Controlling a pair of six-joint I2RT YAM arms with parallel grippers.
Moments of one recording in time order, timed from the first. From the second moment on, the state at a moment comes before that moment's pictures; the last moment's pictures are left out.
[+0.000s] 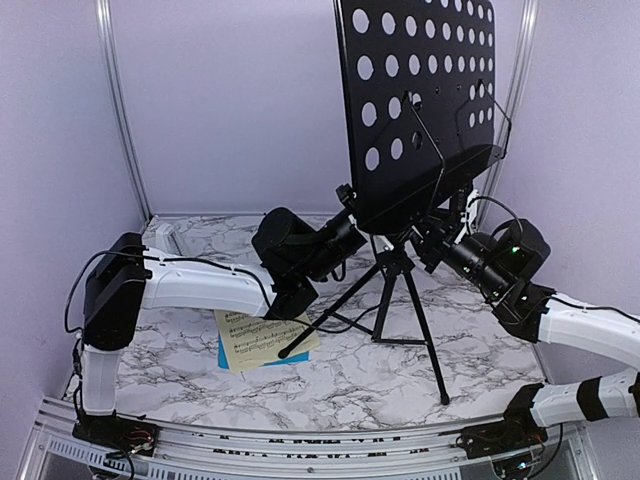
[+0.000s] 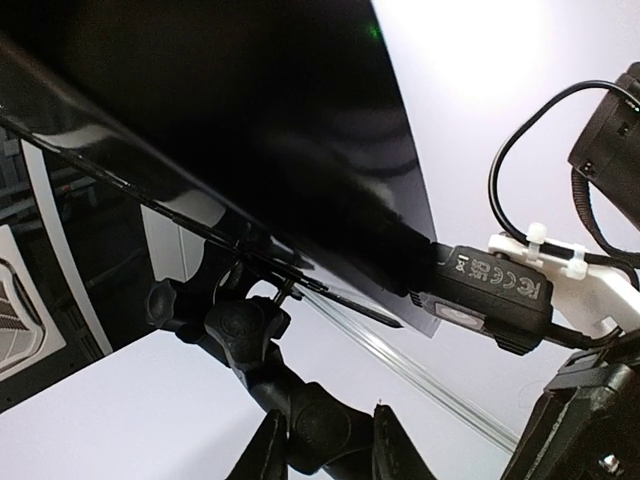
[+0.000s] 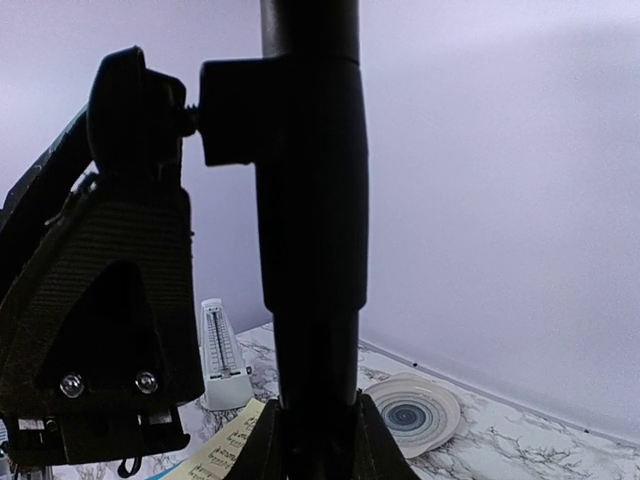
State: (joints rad) left arm -1.12 2.08 1.57 1.21 0.13 1.09; right arm 0.68 1.02 0.63 0.65 -0.21 0.09
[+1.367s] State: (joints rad) left arm -1.10 1.98 1.36 1.34 0.08 1.01; right arm 0.69 1.04 0.68 0.58 -0.22 0.06
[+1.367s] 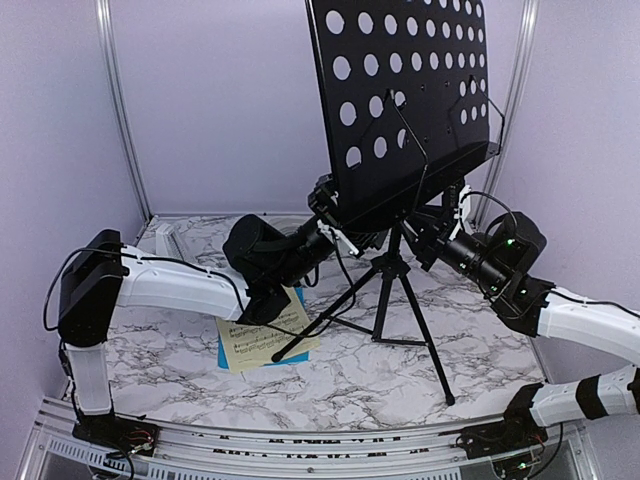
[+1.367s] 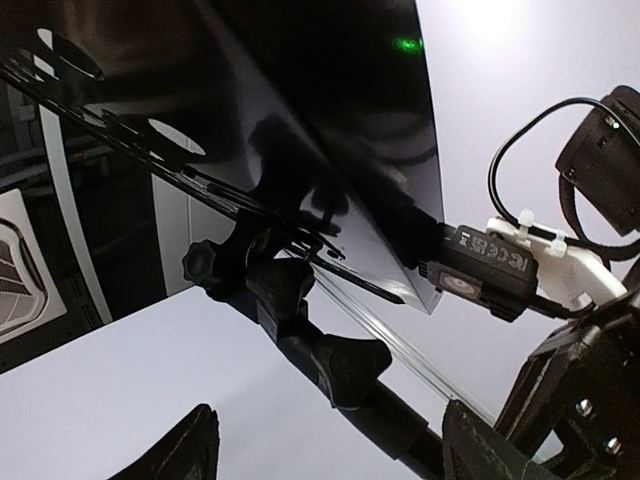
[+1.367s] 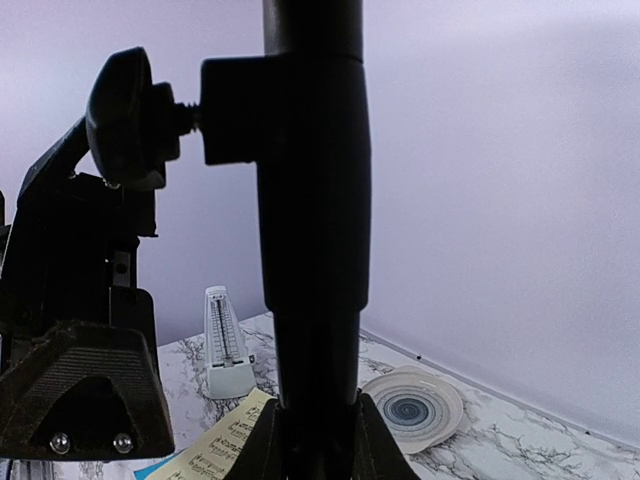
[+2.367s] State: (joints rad) left arm -0.98 1.88 1.54 0.84 0.55 1.17; right arm 0.69 1.04 0.69 0.56 -0.22 0.06
